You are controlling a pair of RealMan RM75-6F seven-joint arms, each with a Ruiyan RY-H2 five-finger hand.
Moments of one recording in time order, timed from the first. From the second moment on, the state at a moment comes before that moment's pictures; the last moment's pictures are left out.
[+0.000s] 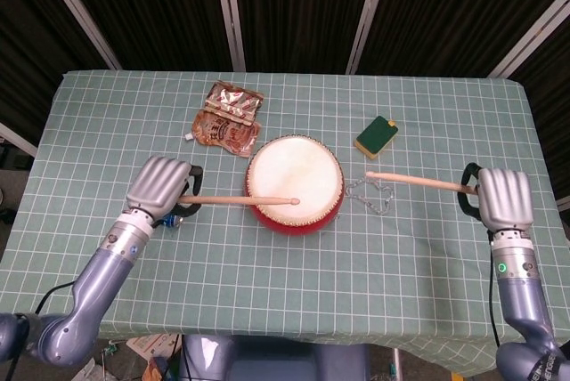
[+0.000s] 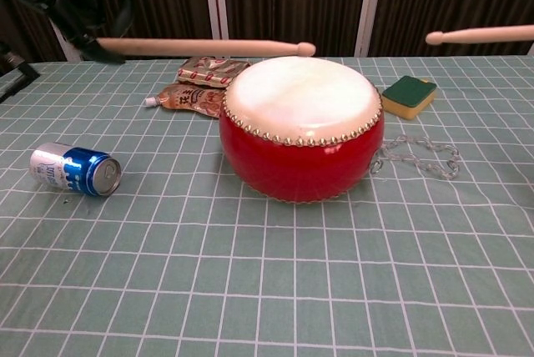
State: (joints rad) left arm -0.99 -1.07 -0.11 -2.18 0.61 1.24 0.54; right arm 0.52 -1.03 0.12 -1.86 -0.95 1.35 -0.43
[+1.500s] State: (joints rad) left arm -0.76 -1.57 -0.01 -1.85 0.76 1.29 0.69; right arm 0.39 -1.12 -0.02 -1.66 -1.05 1.15 -0.46
